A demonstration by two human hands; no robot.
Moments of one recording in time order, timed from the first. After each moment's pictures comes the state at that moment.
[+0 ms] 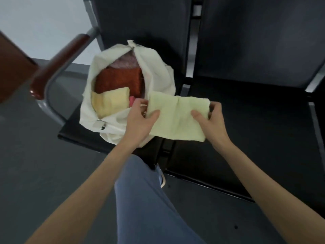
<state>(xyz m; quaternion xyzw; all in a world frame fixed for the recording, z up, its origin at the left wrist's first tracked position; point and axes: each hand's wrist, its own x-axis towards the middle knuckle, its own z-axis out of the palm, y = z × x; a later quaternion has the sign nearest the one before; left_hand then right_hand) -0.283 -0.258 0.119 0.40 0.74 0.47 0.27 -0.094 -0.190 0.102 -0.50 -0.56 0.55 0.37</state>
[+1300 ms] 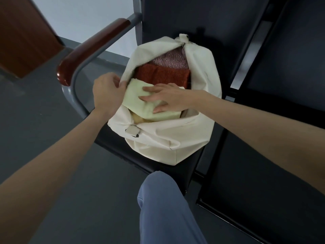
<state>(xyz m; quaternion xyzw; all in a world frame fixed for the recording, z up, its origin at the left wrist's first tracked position) -0.521 -0.232 0.105 0.39 0.86 0.32 -0.07 -0.367 -0.091 0.093 -0.05 -0.99 0.11 -0.09</state>
